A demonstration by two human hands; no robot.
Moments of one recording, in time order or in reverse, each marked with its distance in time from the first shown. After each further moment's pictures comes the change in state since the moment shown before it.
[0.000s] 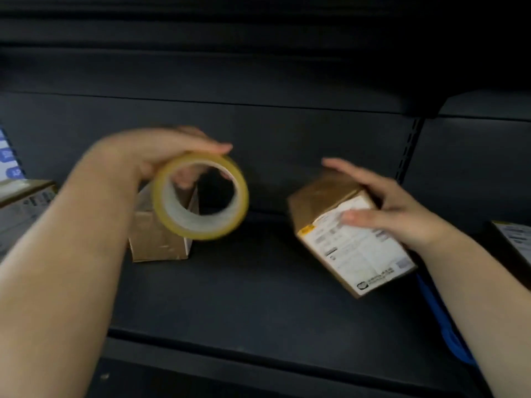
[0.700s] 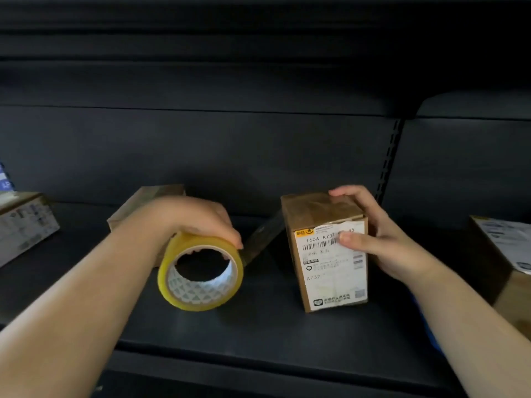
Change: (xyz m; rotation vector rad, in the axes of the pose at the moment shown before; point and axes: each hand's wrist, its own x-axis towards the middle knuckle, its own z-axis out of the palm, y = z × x) left_hand 0.025 -0.029 0.063 0.613 -0.153 -0.339; right_hand -0.031 0.027 0.011 0.272 0.100 0.026
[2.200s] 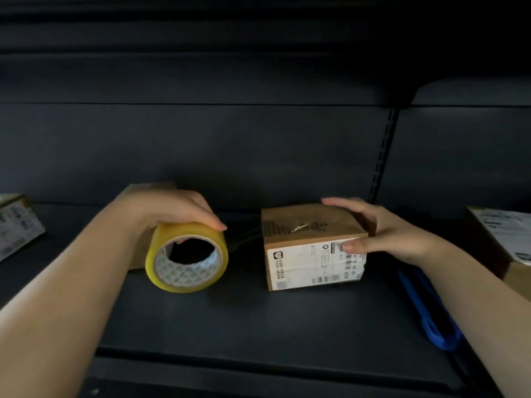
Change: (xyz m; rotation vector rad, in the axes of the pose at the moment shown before) left_hand 0.004 -0.021 -0.012 -0.141 0.081 0.012; right_hand 0.007 0.019 -0.040 -0.256 -0.129 0.238
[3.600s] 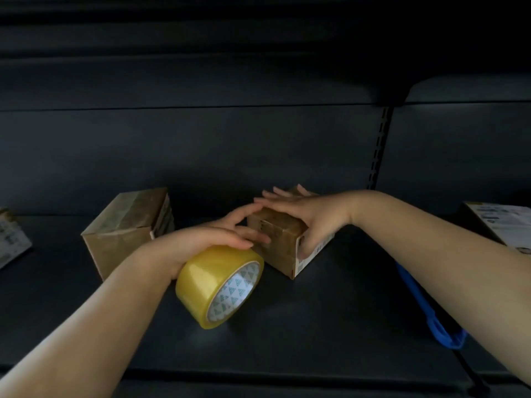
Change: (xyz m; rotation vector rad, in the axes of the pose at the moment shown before) left_hand 0.009 0.009 0.049 -0.573 -0.198 0.372; right_hand 0.087 -0.053 0.030 -0.964 -0.501 0.094
